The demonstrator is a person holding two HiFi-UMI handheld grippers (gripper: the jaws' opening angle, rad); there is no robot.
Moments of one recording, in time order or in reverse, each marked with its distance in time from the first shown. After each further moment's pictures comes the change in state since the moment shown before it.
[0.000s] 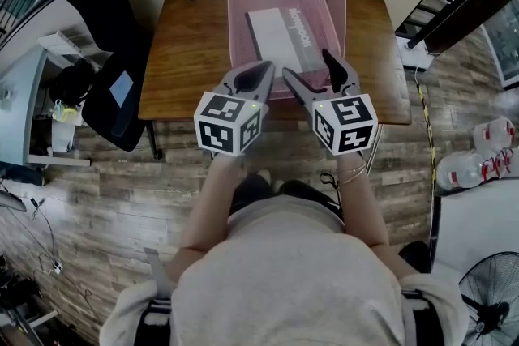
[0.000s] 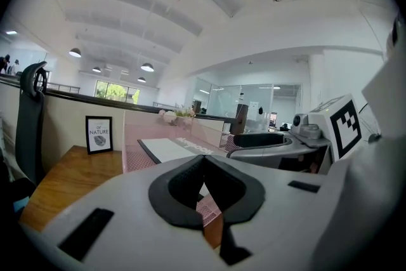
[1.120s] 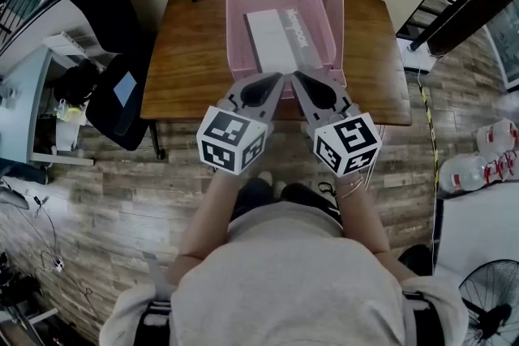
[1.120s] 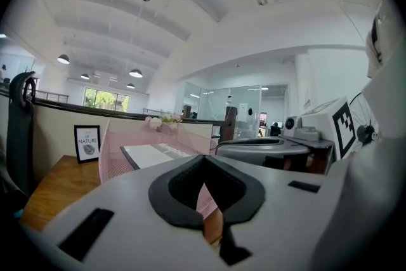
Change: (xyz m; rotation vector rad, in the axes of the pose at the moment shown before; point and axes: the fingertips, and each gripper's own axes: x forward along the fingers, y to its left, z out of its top) left arm -0.013 -0.046 0.004 0.070 -0.050 -0.078; right arm -0.035 0.034 0.008 0.034 -0.119 0.152
